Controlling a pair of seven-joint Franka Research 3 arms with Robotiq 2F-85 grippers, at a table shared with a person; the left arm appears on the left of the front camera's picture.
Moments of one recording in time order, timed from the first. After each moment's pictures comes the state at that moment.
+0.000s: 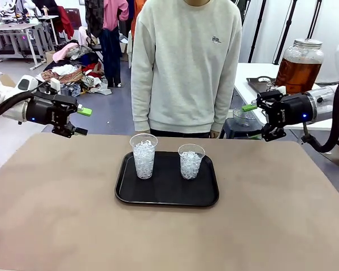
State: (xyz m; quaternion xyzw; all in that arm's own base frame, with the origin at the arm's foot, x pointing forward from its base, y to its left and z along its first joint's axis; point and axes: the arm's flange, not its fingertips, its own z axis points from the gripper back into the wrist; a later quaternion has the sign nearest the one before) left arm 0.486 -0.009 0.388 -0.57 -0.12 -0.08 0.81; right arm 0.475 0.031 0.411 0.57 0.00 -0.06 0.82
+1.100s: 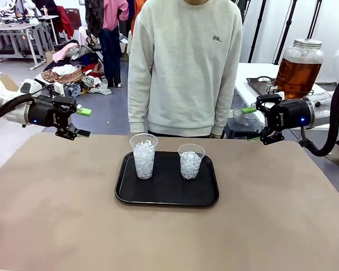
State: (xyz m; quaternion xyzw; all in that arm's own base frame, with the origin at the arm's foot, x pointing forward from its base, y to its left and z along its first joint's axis) left arm 0.493 -0.010 0.377 -0.61 -0.08 -0.10 0.78; right arm 0.478 0.030 0.397 0.58 0.01 -0.08 0.81
